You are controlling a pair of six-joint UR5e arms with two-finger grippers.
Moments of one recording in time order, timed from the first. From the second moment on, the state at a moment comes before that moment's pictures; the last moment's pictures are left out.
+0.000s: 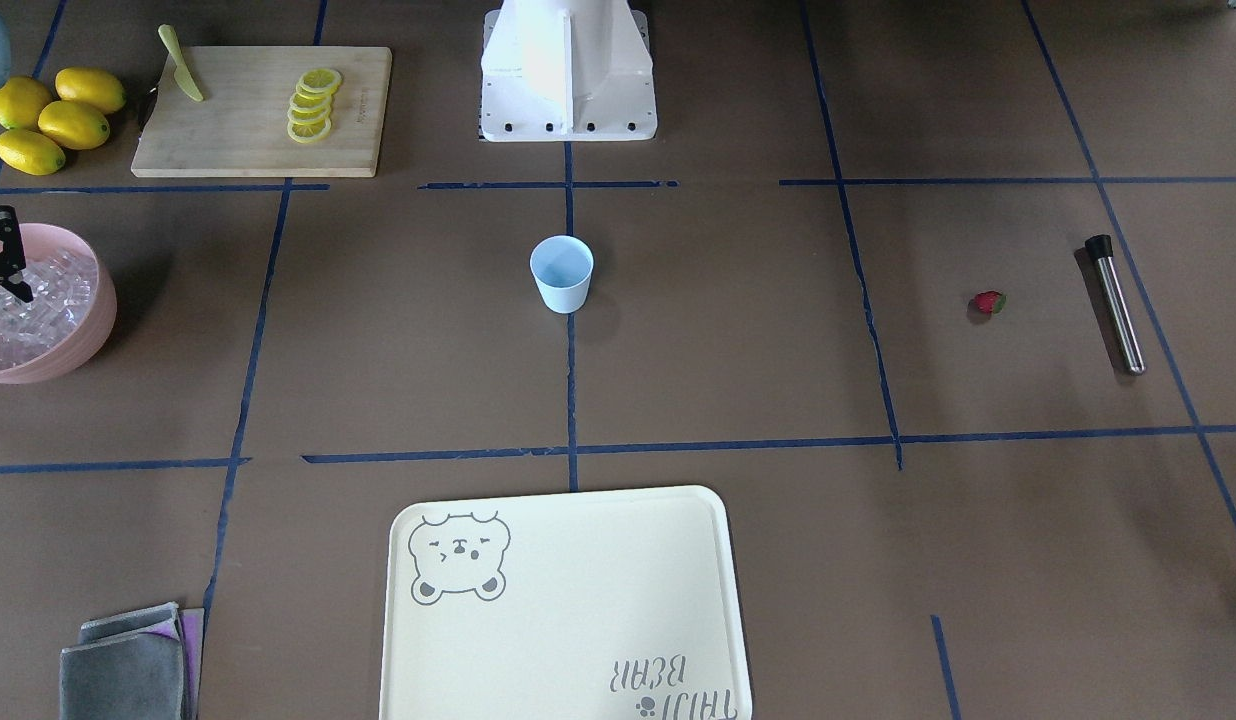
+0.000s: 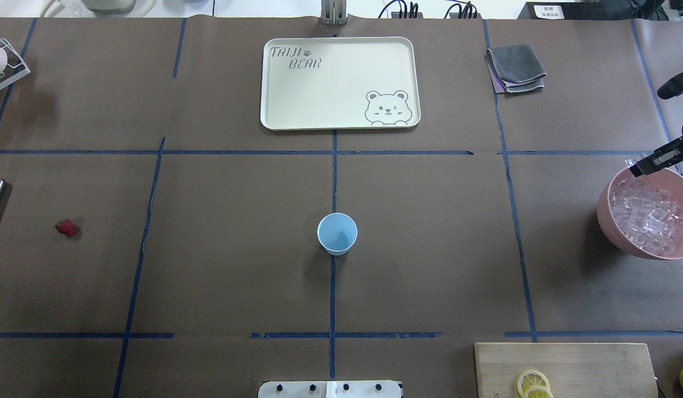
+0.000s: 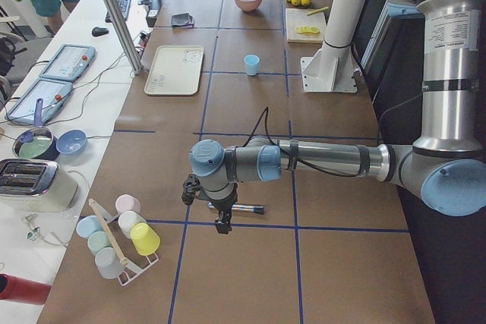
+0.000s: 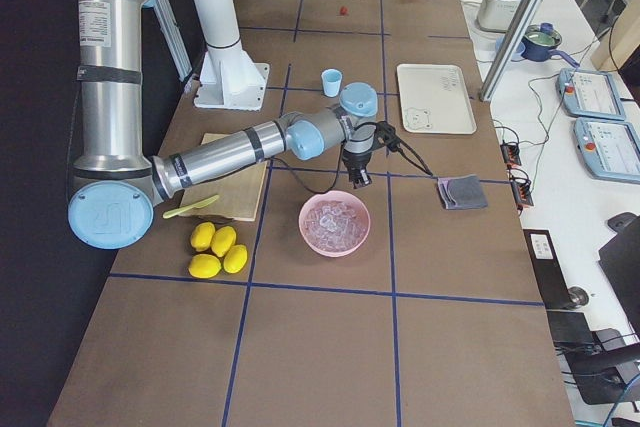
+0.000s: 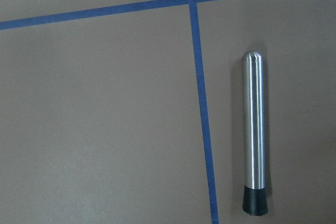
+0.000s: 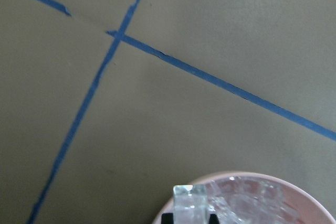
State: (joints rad) left arm -1.51 -1.49 -1.69 -1.42 -2.32 0.15; right arm 1.14 -1.57 1.96 -1.47 2.26 0.25
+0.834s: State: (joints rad) left arm -1.51 -1.49 -1.70 -1.42 -2.32 0.15; right arm 0.65 -0.98 1.90 -1.80 1.96 1.05
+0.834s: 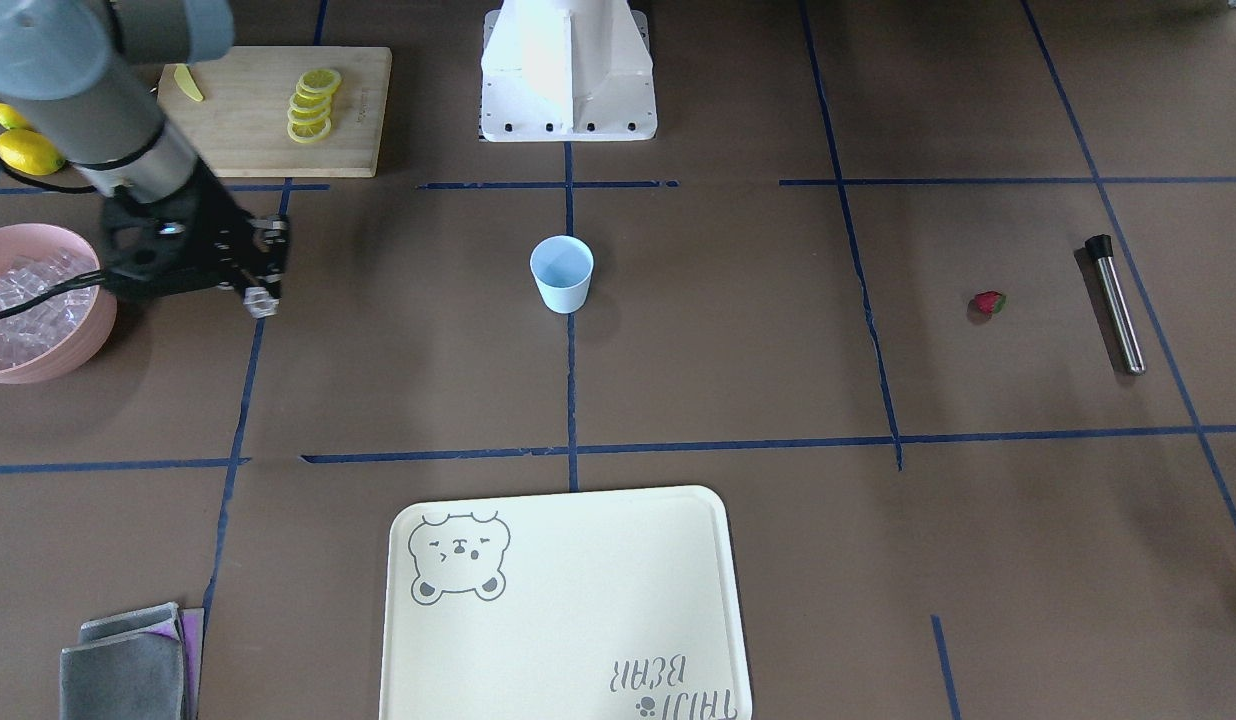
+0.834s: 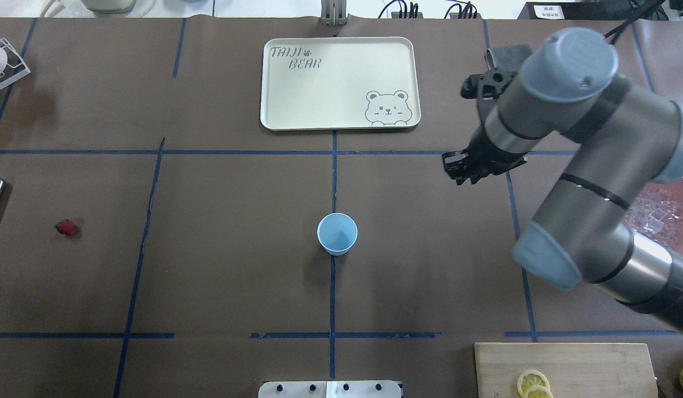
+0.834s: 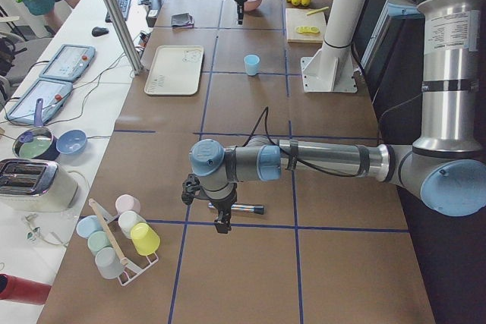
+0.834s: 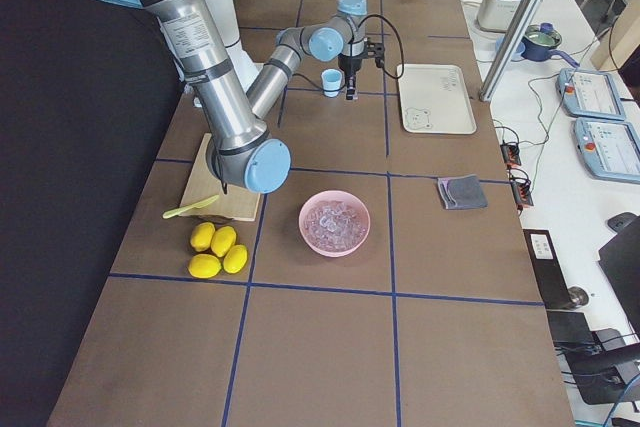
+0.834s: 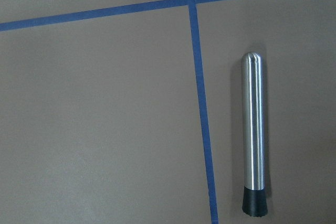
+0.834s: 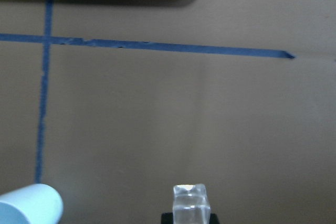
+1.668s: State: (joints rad) left arm -1.51 -1.49 -1.68 -1.42 -2.32 0.15; right arm 0.39 -0.71 1.68 -1.83 1.80 1.33
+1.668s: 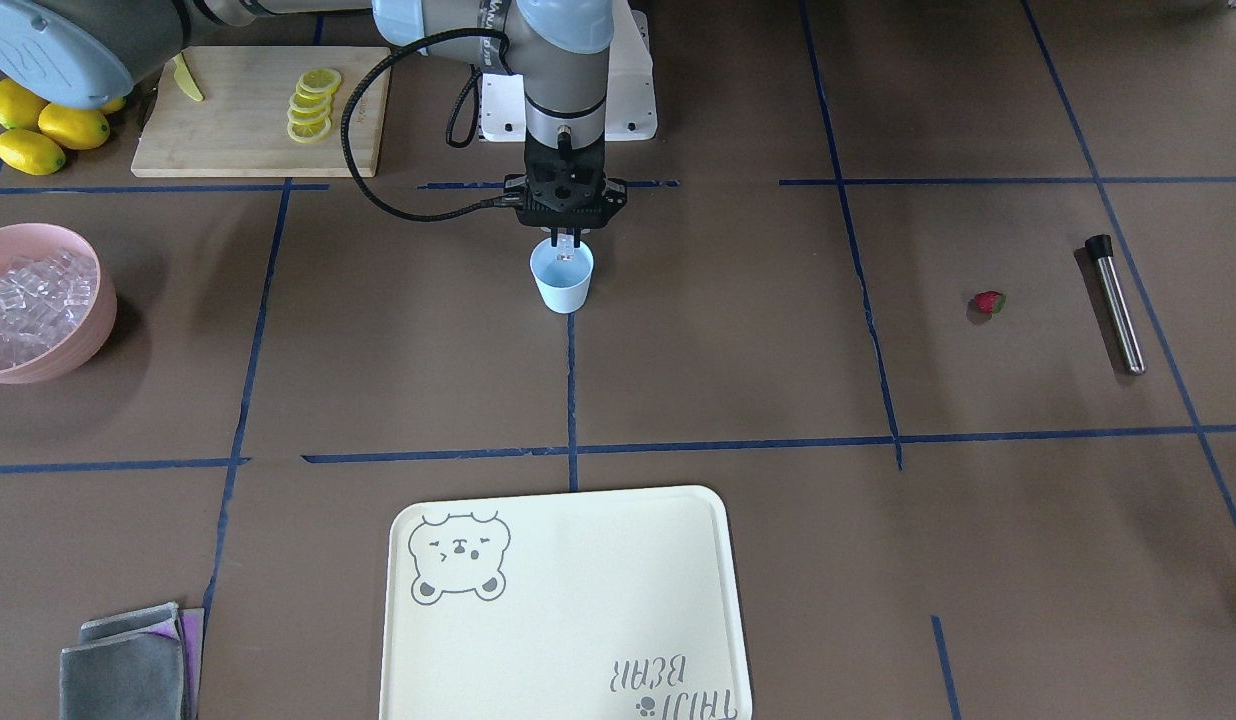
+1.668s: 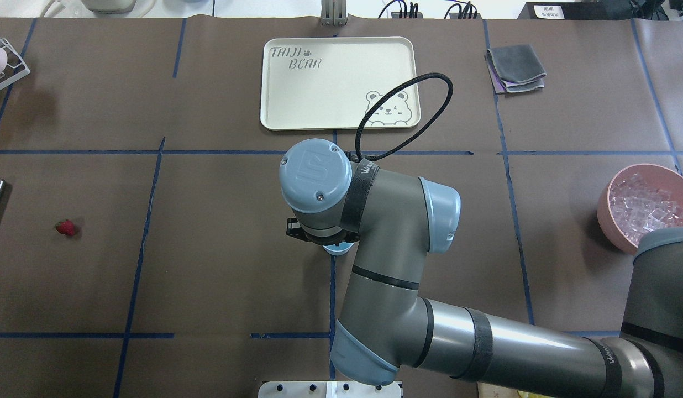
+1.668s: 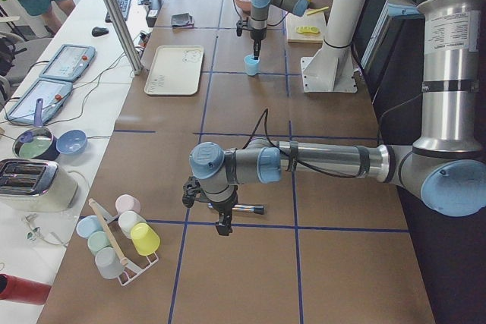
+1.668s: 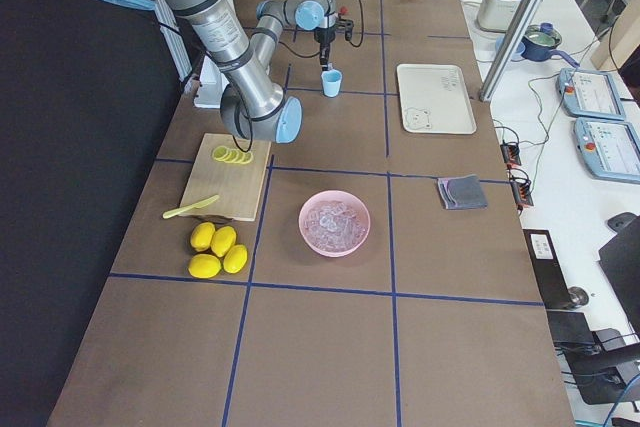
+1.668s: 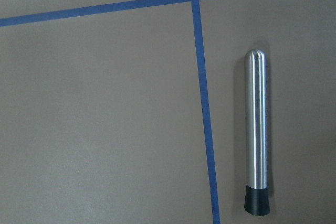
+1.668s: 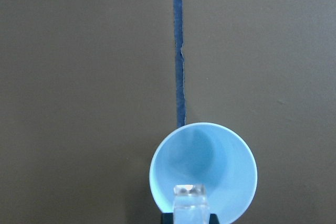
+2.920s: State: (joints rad) left arm -1.51 -1.49 -1.68 -1.42 -2.32 0.15; right arm 0.54 -0.84 1.81 -1.83 1.88 1.15
